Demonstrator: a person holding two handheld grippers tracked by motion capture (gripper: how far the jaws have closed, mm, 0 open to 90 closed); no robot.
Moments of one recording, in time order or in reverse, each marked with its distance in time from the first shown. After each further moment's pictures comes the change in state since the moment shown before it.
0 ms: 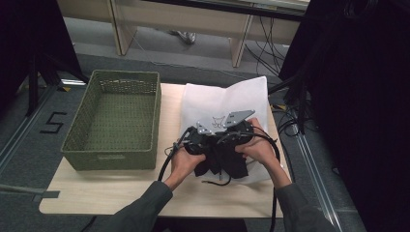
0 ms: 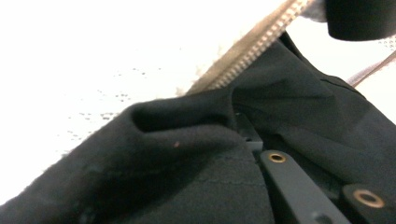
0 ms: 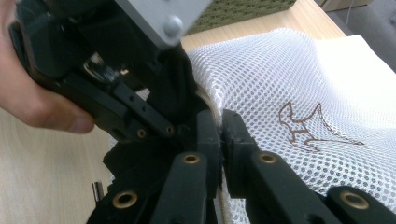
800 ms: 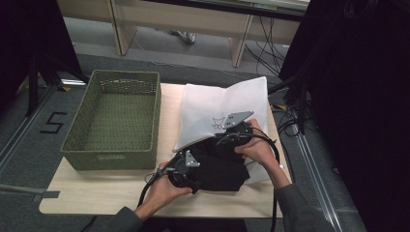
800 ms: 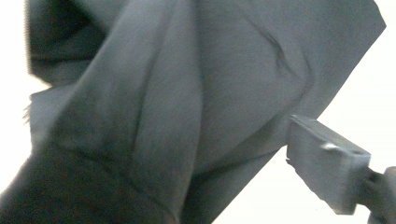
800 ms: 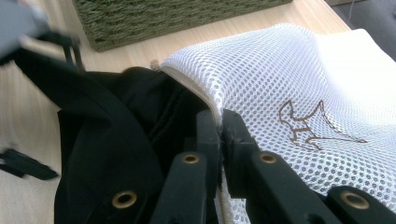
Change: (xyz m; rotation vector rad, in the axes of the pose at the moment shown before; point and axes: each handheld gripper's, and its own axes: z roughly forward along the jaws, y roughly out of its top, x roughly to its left) left arm -0.027 -0.071 -0.041 0.187 -0.034 0.216; right arm 0.000 -0.003 0.005 0.013 -0.003 -0.006
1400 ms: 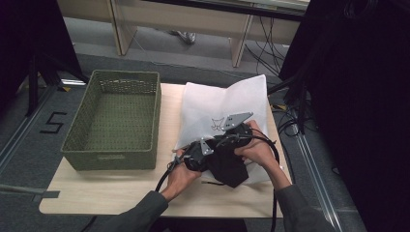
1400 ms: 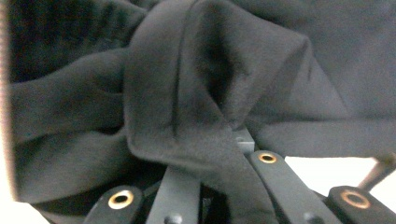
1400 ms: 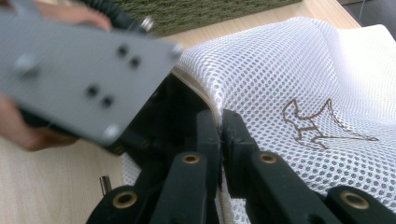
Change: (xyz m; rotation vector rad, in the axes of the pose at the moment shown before) left arm 0.022 0.042 0.042 -0.106 0.144 -0.001; right arm 0.005 0.000 -0.001 0.005 0.034 0.008
